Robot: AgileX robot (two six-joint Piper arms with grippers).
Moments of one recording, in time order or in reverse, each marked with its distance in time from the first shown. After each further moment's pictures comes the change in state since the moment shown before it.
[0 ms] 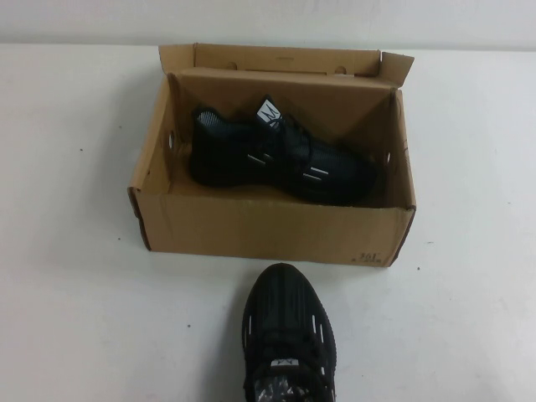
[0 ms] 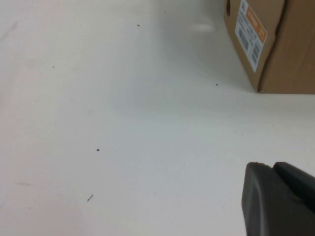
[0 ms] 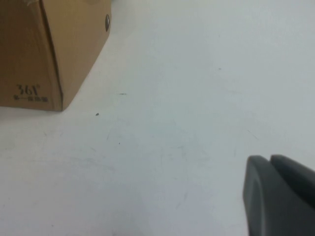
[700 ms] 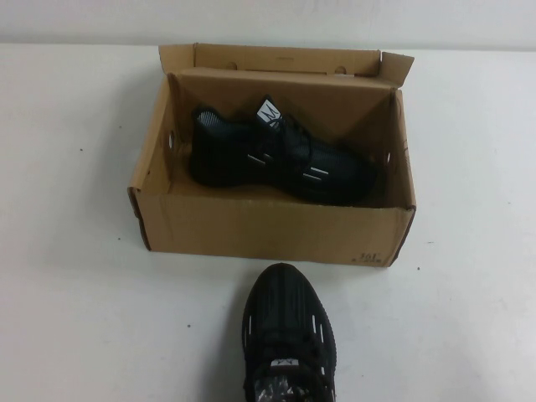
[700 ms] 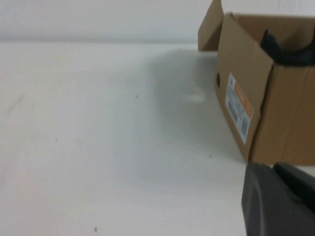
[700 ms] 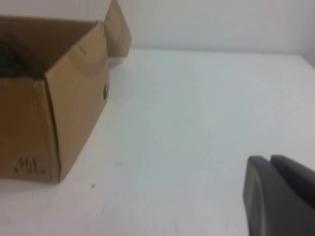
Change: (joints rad) right arm 0.000 0.000 0.000 0.000 -0.162 0.000; left arm 0.000 0.000 0.000 0.000 -0.163 0.000
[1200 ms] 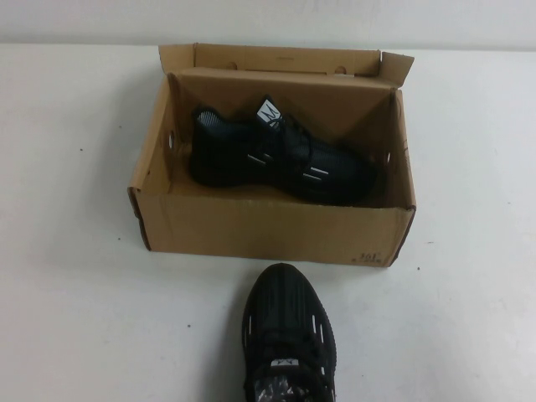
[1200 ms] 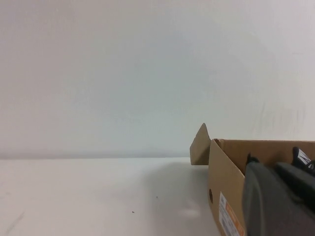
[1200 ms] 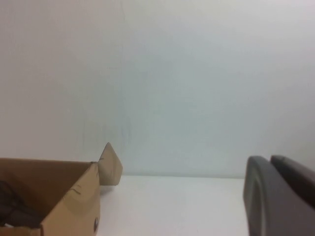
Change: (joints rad) right arm 0.000 0.000 0.000 0.000 -0.379 0.000; left arm 0.000 0.000 0.000 0.000 -0.347 0.002
